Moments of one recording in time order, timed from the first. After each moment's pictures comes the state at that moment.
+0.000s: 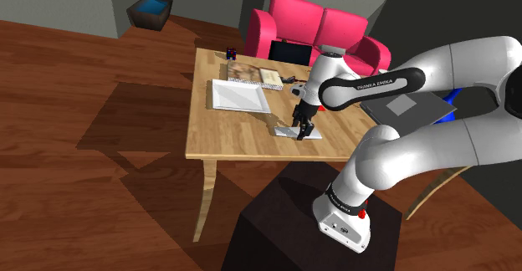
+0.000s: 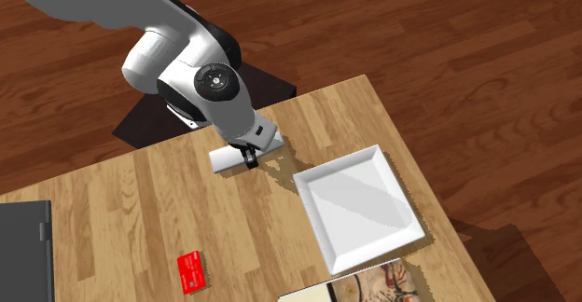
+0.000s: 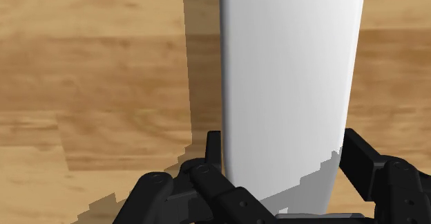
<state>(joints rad) 0.08 -0.74 -0.49 -2.97 -0.43 2.24 -0.88</state>
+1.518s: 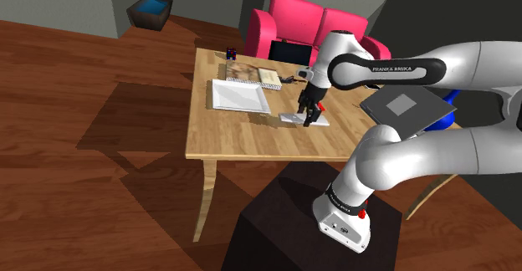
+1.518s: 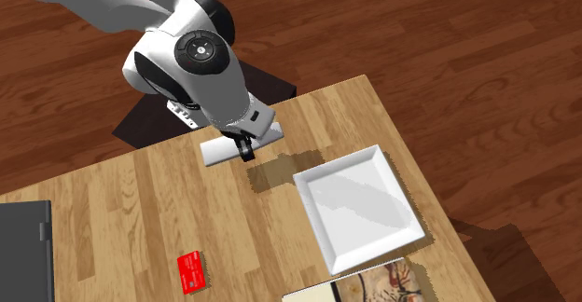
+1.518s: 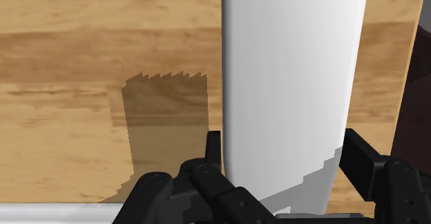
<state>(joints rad) 0.09 -0.88 -0.42 -2.85 -0.36 1.99 -0.89</state>
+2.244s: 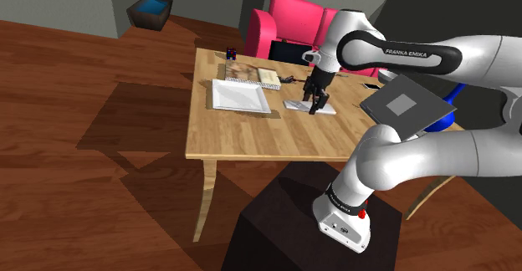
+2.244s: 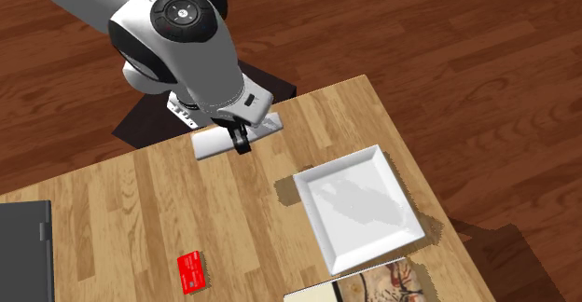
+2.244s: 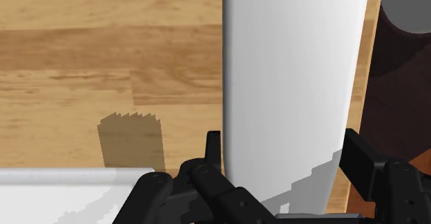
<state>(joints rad) 0.11 -0.92 -0.37 -2.72 -0.31 1.82 -0.90</state>
